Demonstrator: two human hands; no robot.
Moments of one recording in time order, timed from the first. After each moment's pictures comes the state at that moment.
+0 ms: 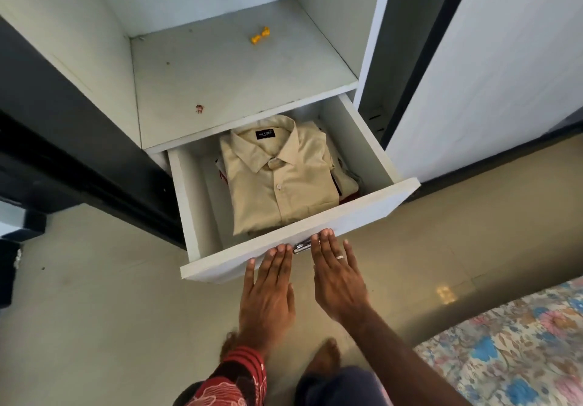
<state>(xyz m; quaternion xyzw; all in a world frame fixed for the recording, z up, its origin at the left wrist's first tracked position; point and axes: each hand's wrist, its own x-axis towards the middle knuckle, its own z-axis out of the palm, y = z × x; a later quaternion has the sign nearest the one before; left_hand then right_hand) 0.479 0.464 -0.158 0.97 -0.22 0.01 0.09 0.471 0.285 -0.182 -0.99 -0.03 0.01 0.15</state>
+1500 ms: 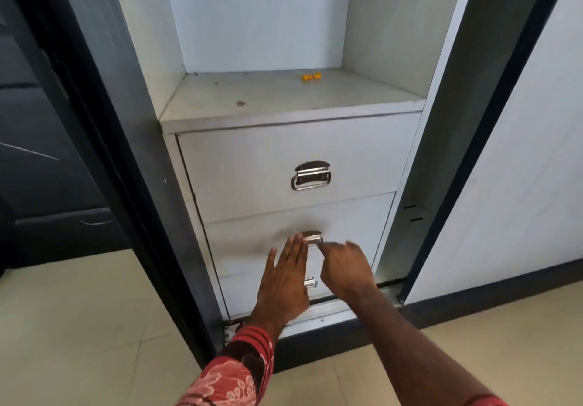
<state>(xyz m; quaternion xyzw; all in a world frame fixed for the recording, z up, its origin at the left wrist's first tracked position) 0.695 0.462 -0.343 0.98 -0.20 0.04 0.08 0.696 0.307 -0.311 -0.99 -0.06 -0.08 0.05</state>
